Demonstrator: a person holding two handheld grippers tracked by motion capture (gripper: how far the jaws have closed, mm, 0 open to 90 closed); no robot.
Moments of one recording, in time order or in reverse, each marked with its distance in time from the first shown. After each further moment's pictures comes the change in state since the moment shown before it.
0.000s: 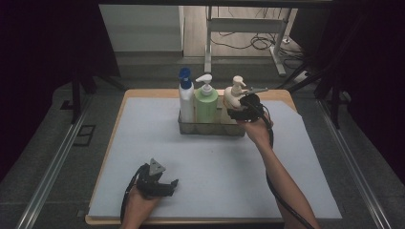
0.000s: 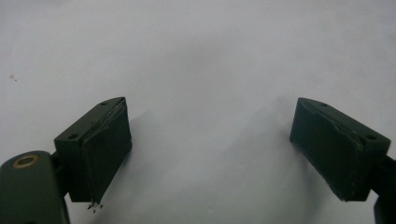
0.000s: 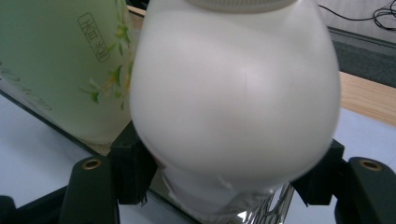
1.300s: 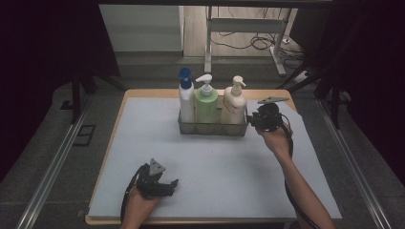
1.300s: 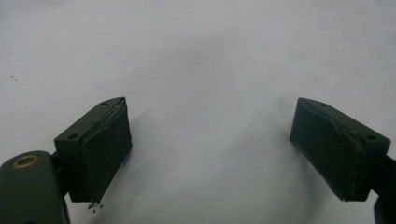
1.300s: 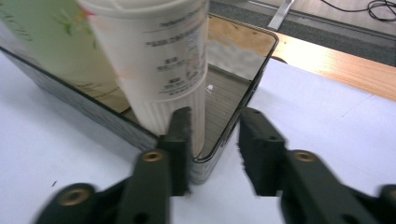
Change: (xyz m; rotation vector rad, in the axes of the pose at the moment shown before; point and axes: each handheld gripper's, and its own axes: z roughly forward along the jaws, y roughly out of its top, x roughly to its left) left arm 0.000 0.000 0.000 0.000 0.001 0.000; right arm -0.033 -0.035 -0.038 0.019 0.000 -0.001
